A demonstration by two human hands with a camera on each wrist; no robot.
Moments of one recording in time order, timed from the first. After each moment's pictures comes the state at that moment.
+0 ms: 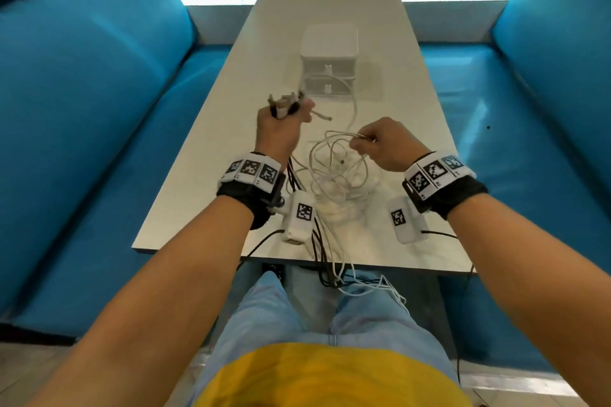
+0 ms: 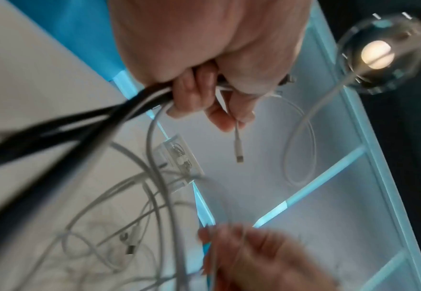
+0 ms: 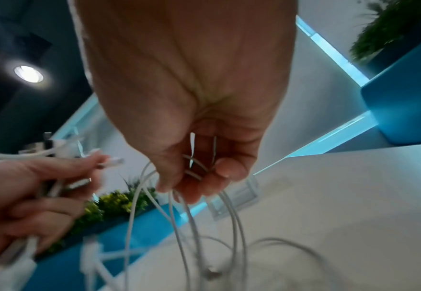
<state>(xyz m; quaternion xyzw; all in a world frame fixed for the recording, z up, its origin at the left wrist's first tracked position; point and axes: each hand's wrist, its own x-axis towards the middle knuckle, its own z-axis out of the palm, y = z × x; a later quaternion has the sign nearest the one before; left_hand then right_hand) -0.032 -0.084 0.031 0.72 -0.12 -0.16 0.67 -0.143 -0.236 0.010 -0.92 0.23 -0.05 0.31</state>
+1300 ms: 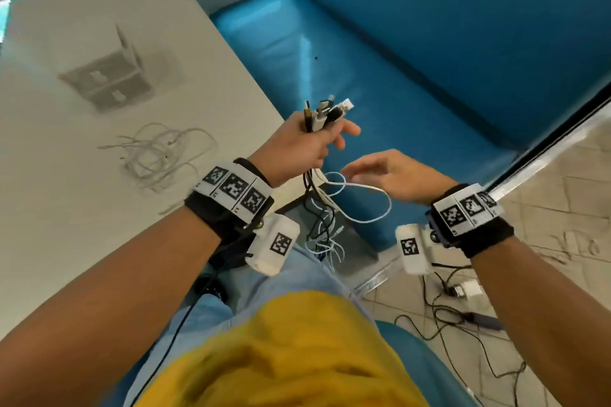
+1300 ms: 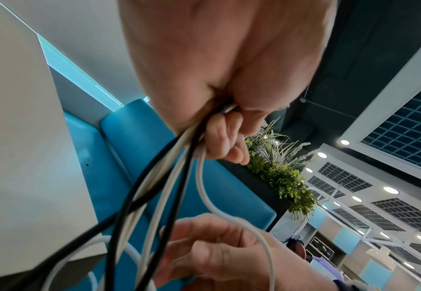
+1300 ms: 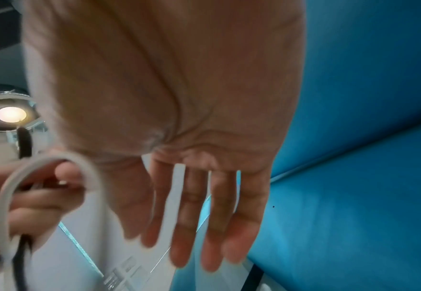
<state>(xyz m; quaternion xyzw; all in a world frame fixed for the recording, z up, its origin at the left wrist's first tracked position) -0.286 -0.195 0.019 0.58 -0.53 -0.50 0.37 -0.469 -0.259 -0.062 -0.76 0.36 -0.09 0.53</state>
